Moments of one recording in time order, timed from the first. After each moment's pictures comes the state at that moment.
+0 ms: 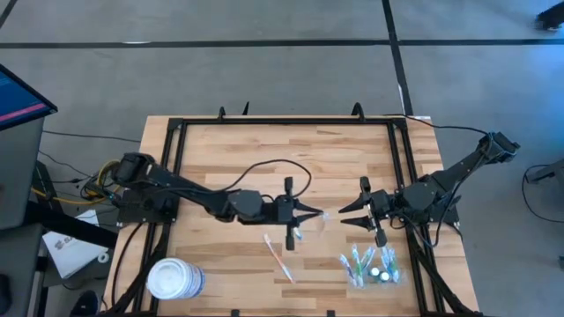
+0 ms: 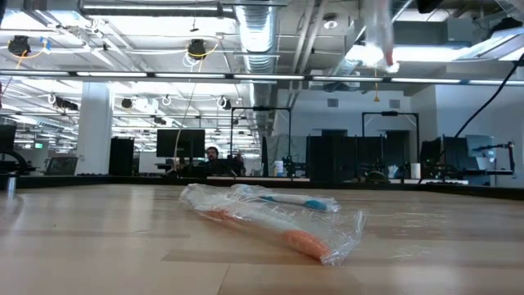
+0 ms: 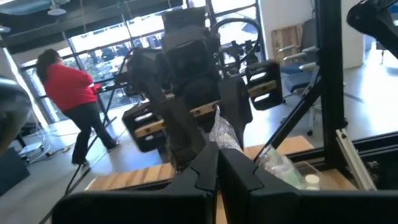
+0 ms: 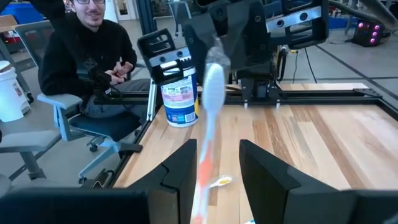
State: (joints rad) left arm -0.29 1.74 1.22 0.59 -0.33 0.26; right arm 0.55 0.84 0.62 0.05 0.39 0.15
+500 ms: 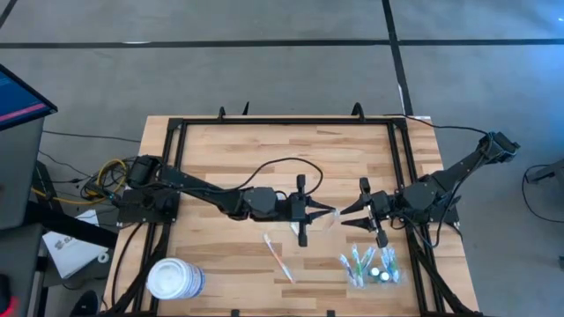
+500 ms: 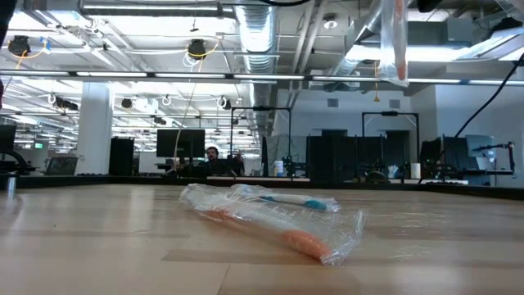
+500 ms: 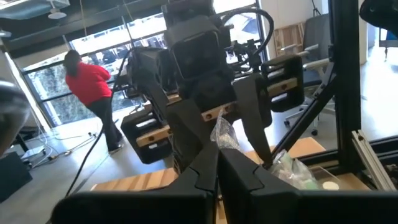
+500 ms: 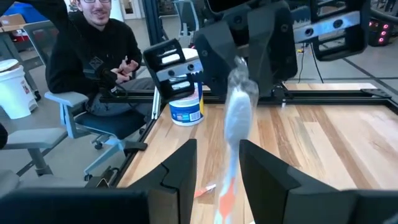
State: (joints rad) left arm -0.25 1.85 1.32 0.59 -0.28 0.28; right arm 0.55 0.84 0.62 0.04 0.36 0.15
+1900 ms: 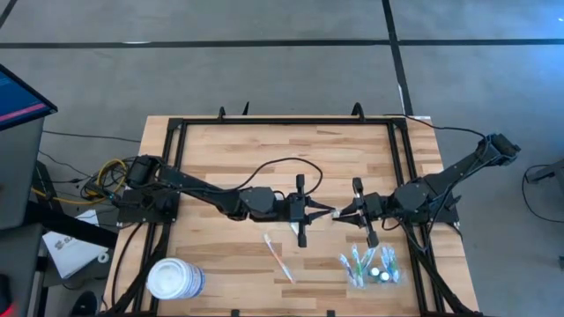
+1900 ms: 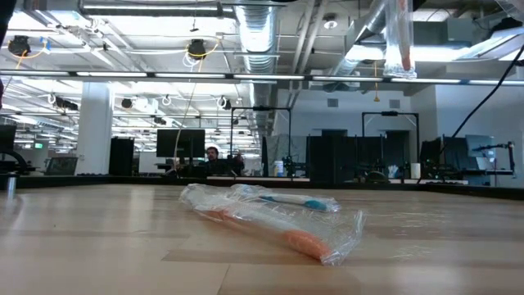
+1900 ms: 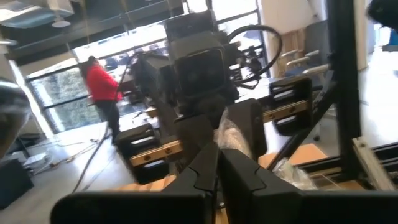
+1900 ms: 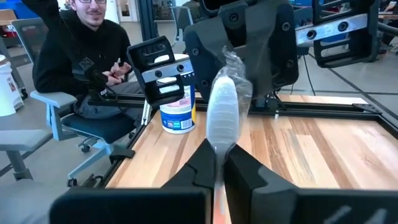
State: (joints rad) left arm -0.25 1.84 1.32 0.62 -0.29 0.29; right arm 0.51 0.93 0.62 0.17 0.34 0.08
